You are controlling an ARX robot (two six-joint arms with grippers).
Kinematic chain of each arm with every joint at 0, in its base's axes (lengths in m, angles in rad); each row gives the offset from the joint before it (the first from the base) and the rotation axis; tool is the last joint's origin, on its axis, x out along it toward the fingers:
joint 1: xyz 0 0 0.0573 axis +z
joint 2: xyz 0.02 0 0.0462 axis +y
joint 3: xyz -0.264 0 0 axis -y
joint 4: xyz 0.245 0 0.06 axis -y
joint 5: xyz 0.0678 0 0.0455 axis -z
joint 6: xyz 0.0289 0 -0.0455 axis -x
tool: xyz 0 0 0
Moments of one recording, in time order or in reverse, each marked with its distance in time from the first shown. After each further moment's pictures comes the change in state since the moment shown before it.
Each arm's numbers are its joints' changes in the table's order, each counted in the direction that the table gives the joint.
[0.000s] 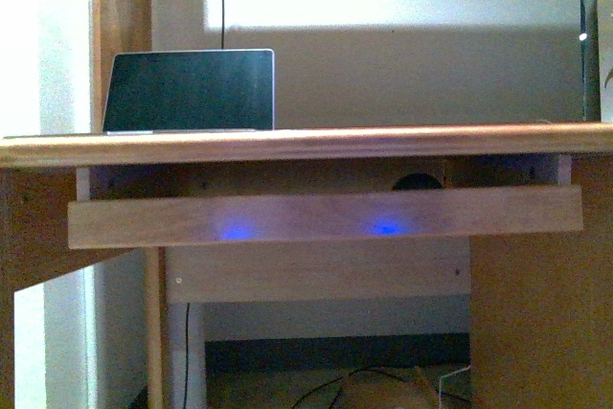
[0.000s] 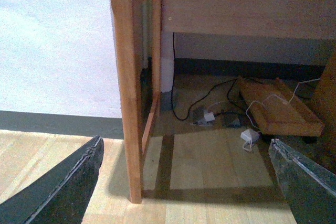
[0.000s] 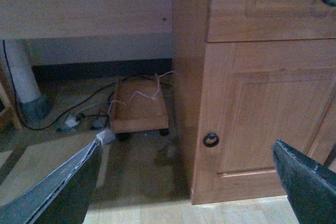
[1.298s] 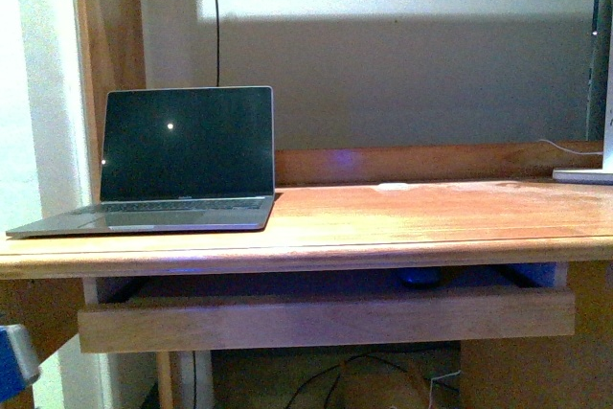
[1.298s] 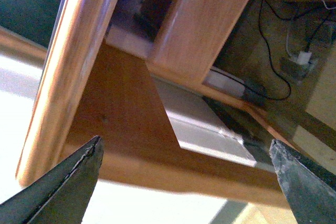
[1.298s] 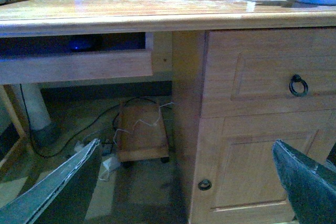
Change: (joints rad) left arm 0.115 1.827 0.617 1.066 0.315 -1.178; right arm 0.000 0.000 0.000 0.000 0.000 0.000
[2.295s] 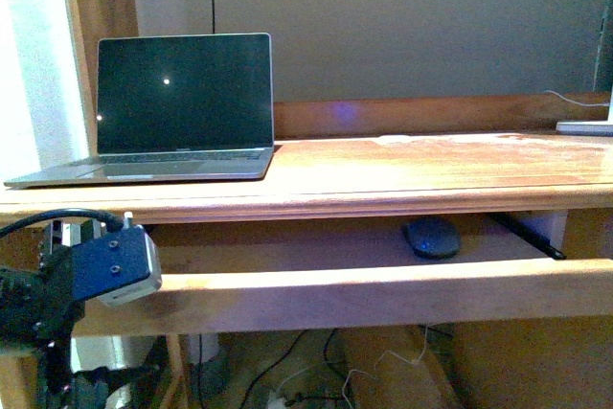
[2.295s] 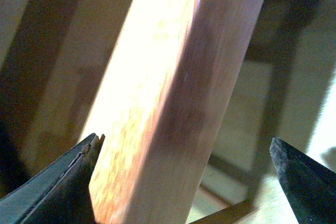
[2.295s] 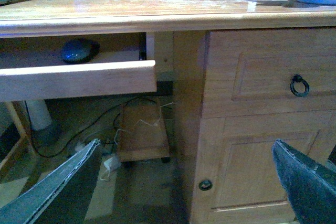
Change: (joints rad) left arm -0.162 0.047 0.408 -0.972 0.214 -0.040; right arm 0.000 0.000 0.000 0.000 0.000 0.000
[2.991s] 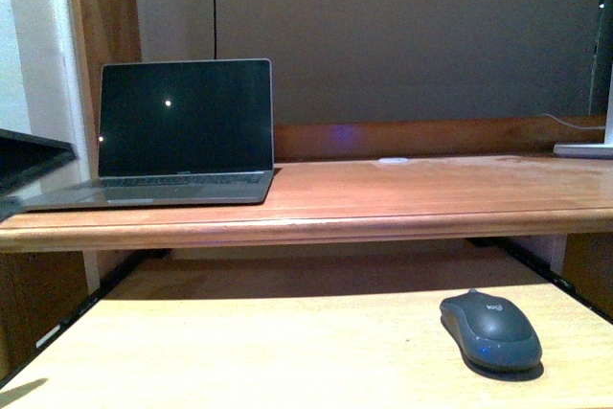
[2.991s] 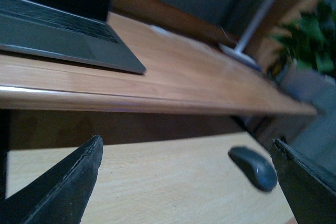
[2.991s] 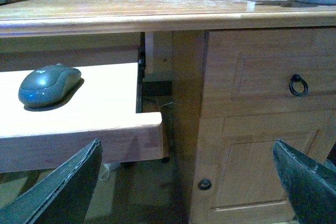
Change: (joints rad) left arm 0.078 -0.618 -0.492 0.723 0.081 1.697; right arm 0.000 0.000 0.000 0.000 0.000 0.000
